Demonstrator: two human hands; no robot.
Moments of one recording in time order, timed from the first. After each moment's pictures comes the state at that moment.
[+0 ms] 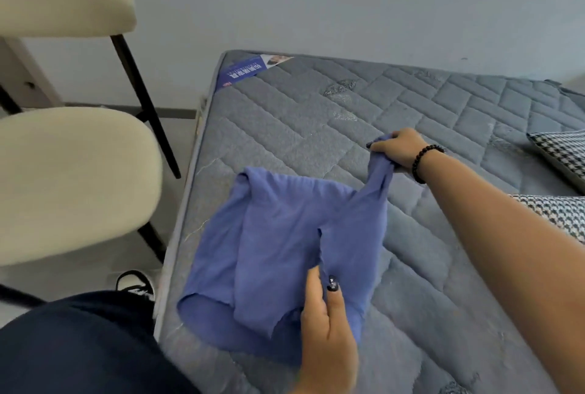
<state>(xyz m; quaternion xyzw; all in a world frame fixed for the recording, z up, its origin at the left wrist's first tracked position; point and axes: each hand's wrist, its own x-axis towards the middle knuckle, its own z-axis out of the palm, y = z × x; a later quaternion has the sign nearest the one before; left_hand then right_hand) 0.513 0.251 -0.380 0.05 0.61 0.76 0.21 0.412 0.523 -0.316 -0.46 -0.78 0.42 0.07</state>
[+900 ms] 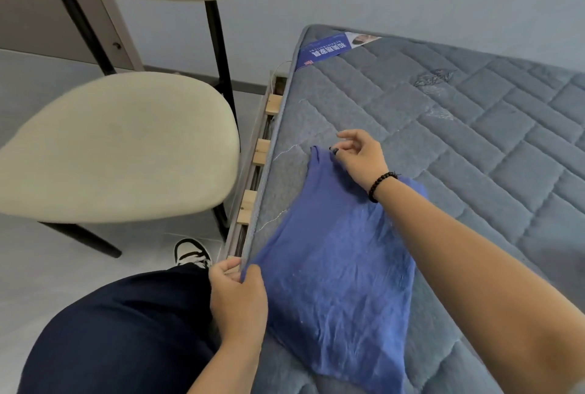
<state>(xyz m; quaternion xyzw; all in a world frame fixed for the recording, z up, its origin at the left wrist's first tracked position) 0.363 0.129 -0.441 -0.27 0.77 0.56 0.12 0.267 0.384 -0.426 -0.26 -0.81 0.52 0.11</state>
